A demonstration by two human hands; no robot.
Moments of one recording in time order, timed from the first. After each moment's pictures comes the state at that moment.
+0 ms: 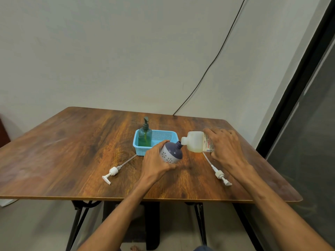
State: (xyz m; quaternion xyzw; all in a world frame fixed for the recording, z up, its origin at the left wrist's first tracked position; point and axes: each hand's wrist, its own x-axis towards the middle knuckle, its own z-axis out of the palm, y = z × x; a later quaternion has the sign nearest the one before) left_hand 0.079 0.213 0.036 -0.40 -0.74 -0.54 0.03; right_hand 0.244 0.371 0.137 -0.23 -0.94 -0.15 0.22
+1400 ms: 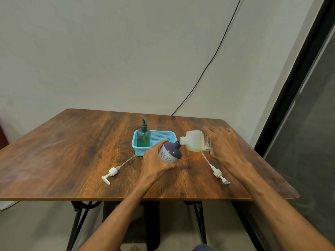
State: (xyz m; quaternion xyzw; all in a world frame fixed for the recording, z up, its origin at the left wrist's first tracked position) left_hand 0.082 0.211 0.039 -0.40 -0.73 -0.55 0.02; right_hand 0.248 0.368 0.143 -0.23 -0.94 -0.16 0.22
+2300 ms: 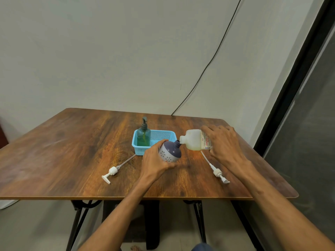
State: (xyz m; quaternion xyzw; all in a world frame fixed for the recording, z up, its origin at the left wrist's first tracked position) left_hand 0.082 0.210 0.039 -0.40 -0.73 -0.55 0.03; right_hand 0.246 0.367 0.145 -0.23 -0.93 -0.17 0.22
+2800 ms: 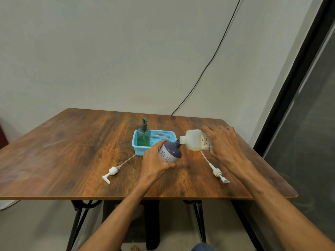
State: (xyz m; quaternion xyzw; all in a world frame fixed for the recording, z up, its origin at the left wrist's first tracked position) left_hand 0.083 0.211 0.036 -0.39 -0.74 -0.55 0.01; right_hand 0.247 0.367 0.145 -0.23 -0.93 -0.17 0.22
